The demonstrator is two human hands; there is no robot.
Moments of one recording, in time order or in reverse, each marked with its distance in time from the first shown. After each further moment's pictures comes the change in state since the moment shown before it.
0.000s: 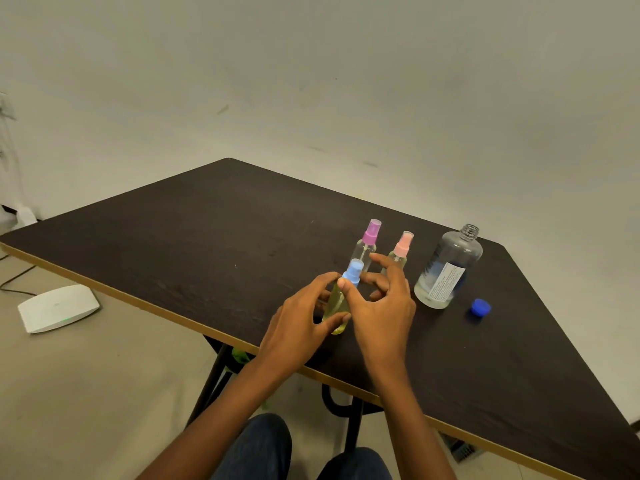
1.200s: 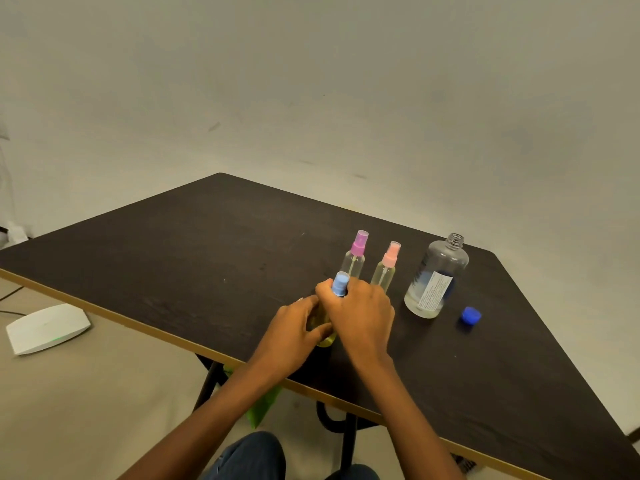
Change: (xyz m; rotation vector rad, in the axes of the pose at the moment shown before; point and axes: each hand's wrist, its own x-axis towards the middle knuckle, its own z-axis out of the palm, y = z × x) left_hand 0.010 0.009 0.000 -0.025 -0.134 -0.204; right_hand 0.019 -0.006 0.007 -0.496 -0.118 -0.084
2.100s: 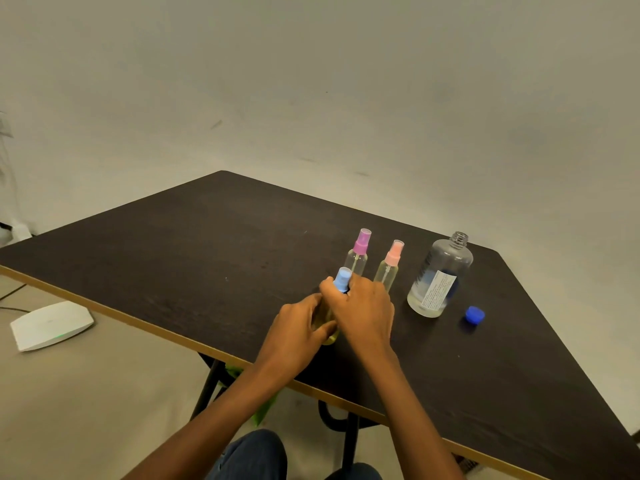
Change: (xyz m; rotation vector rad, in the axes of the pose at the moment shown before) left_hand 0.000 0.000 0.006 0.062 0.075 -0.012; right_hand 0.007 0.004 0.003 0.103 -0.112 0.046
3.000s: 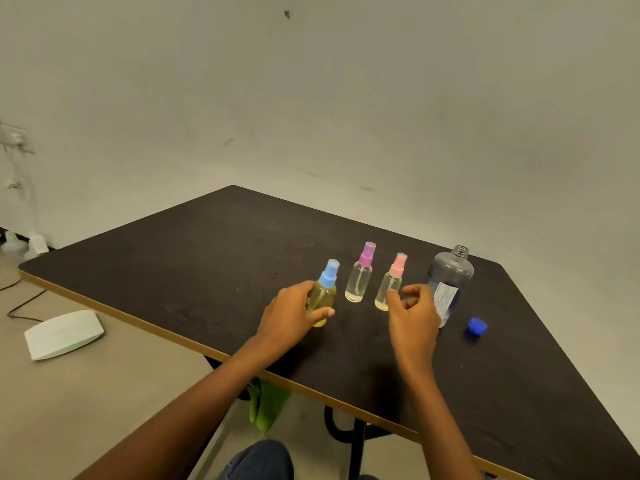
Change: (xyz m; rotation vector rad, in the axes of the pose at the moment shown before) left_hand 0.032 -0.012 -0.025 0.157 0.030 0.030; right_hand 0.004 0.037 -0.026 0.325 0.275 0.249
